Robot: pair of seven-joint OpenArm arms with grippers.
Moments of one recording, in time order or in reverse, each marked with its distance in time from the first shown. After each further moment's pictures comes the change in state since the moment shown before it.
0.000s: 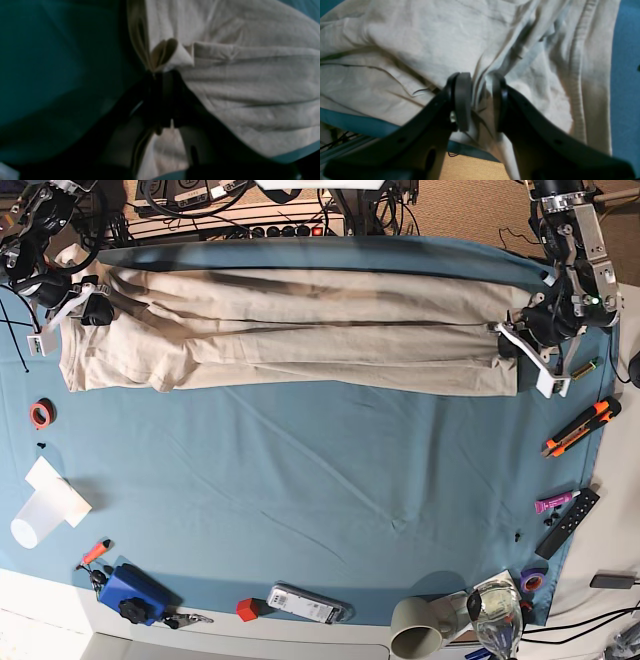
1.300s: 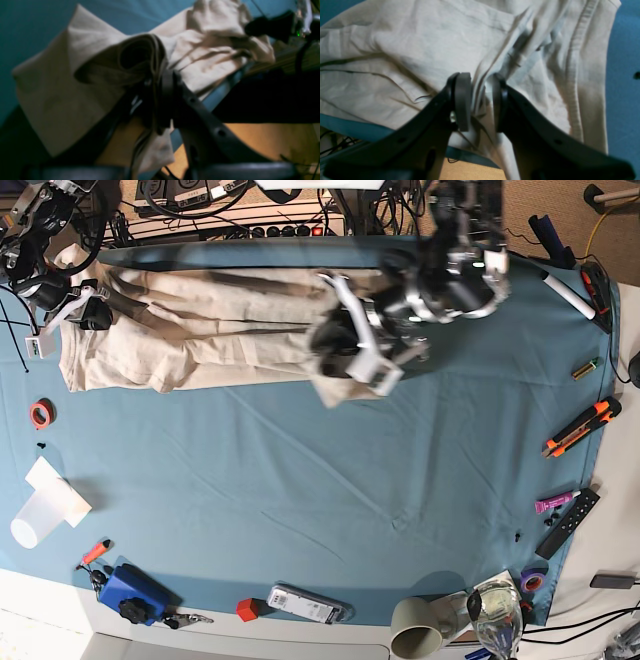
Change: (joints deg) left arm 2.2 16.8 31.3 21.2 2.6 -9.1 -5.1; right arm 0.1 0.0 0.0 0.0 0.0 0.0 2.0
